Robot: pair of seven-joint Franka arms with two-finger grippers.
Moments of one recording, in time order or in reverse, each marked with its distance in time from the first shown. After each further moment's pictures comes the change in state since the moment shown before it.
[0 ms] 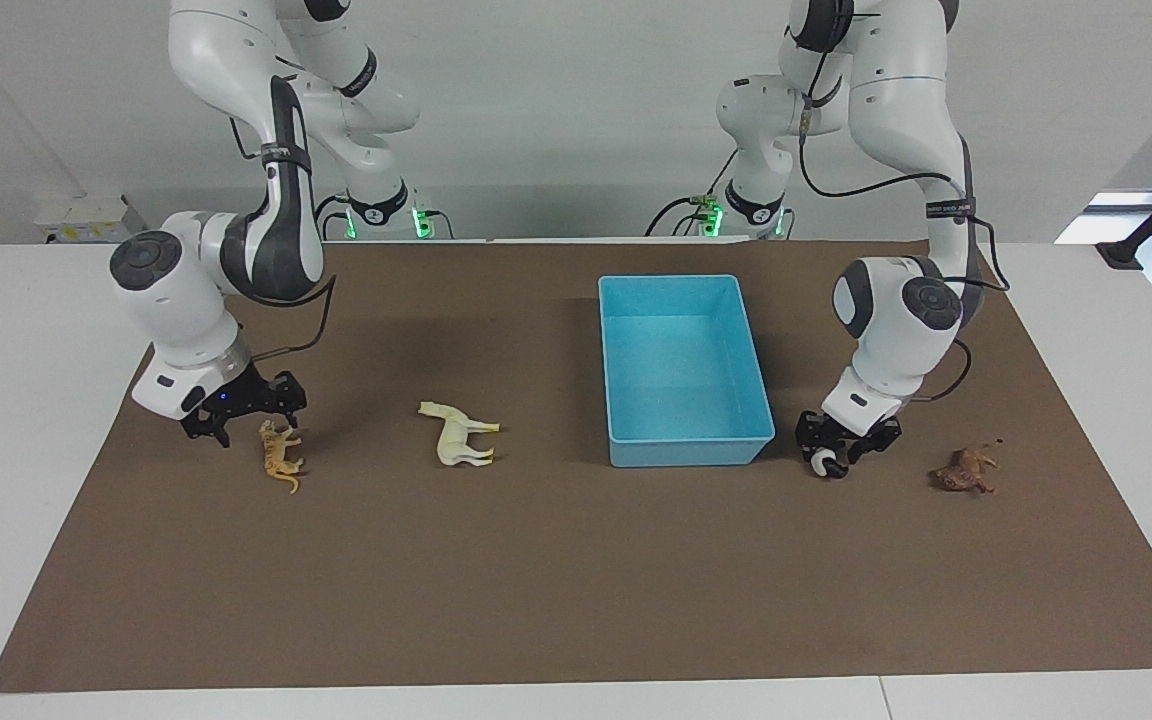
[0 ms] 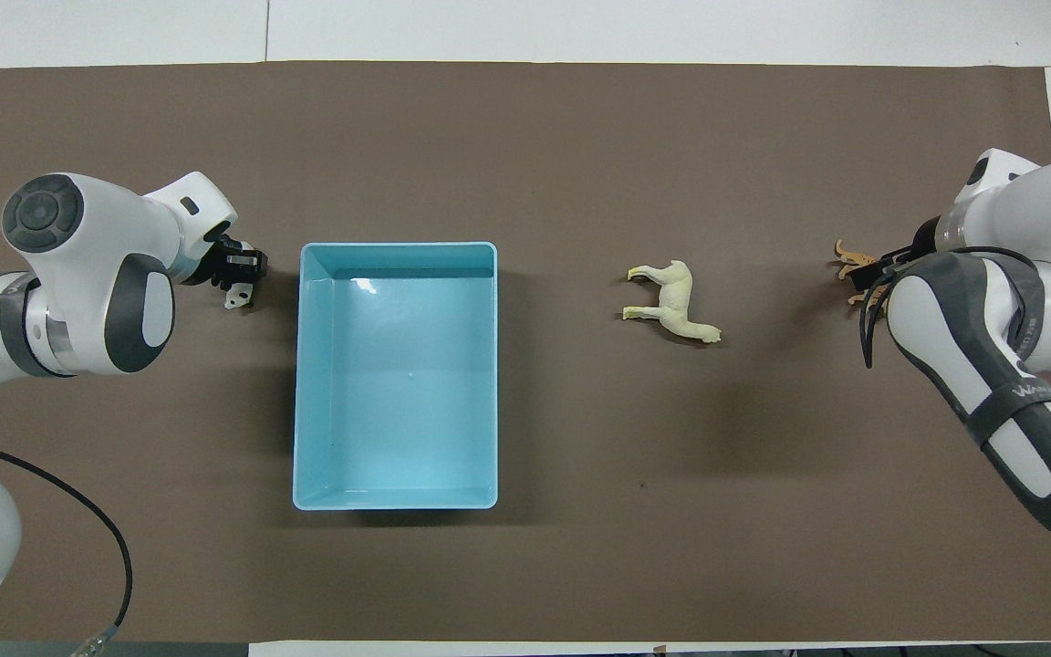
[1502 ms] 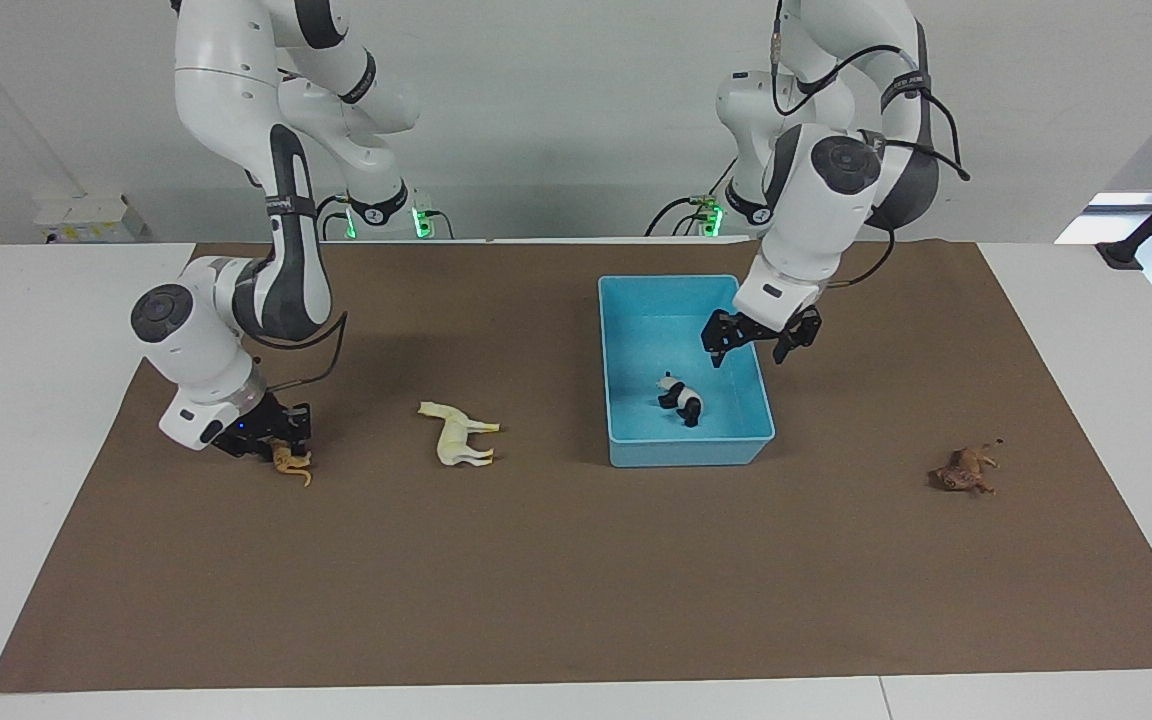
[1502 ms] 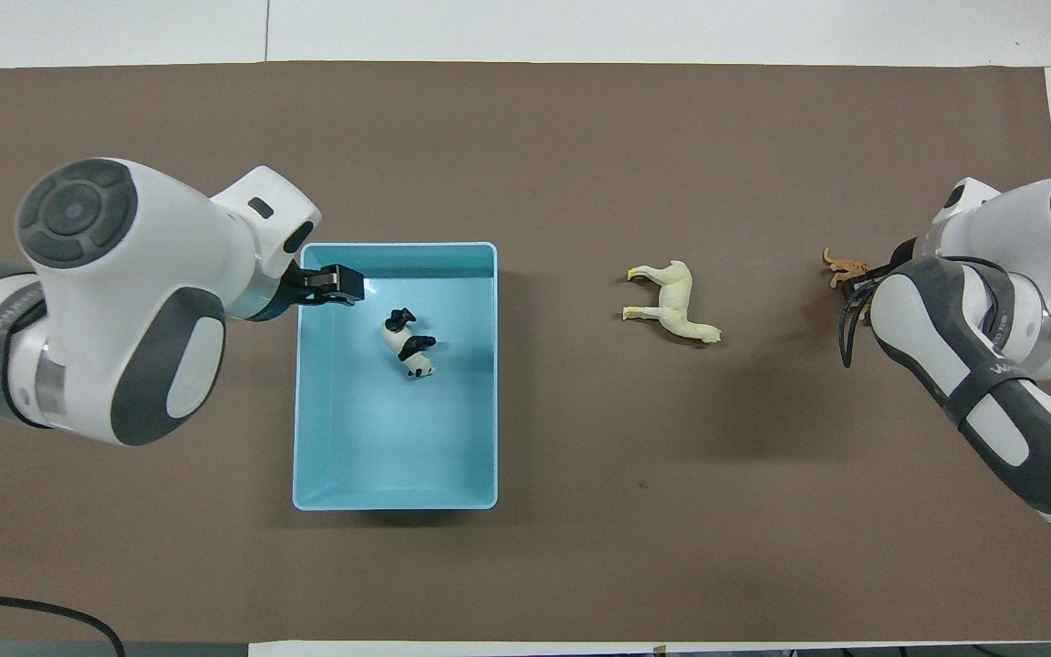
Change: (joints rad) left arm -0.219 -0.278 -0.013 -0.034 -0.030 -0.246 -0.361; right arm -0.009 0.011 -0.005 -0.033 0.110 -0.004 0.002
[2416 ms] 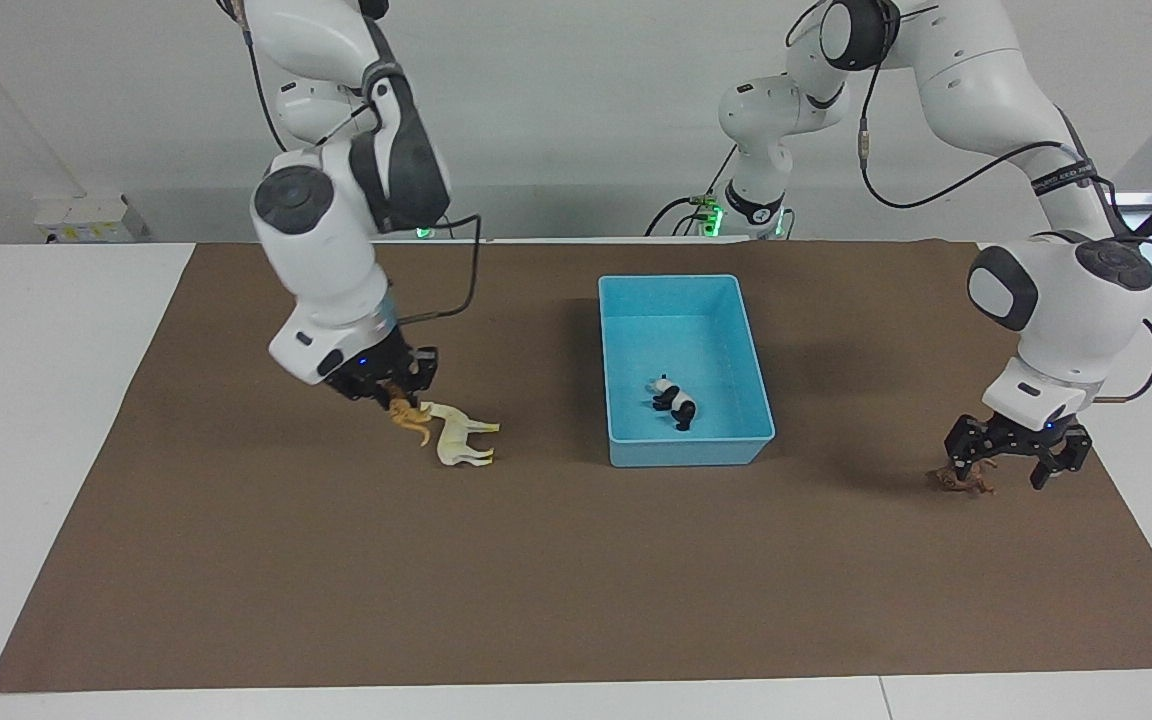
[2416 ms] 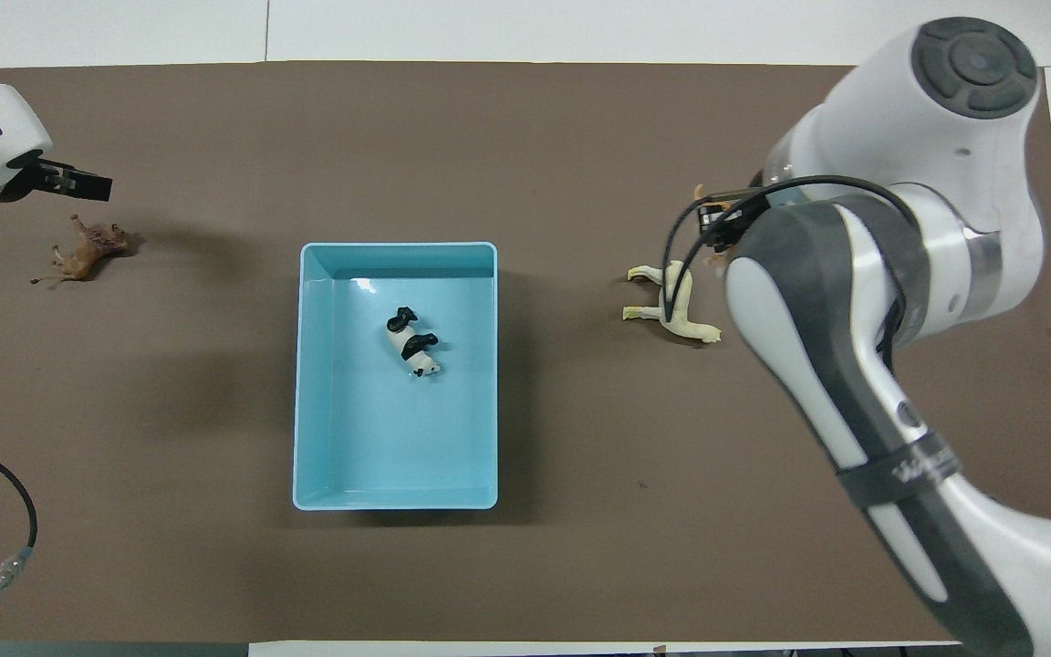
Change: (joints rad) left arm 0.433 0.377 0.009 0.270 0.143 0.345 0.727; right arm 0.413 -0.059 0.014 0.502 -0.037 -0.555 0.680
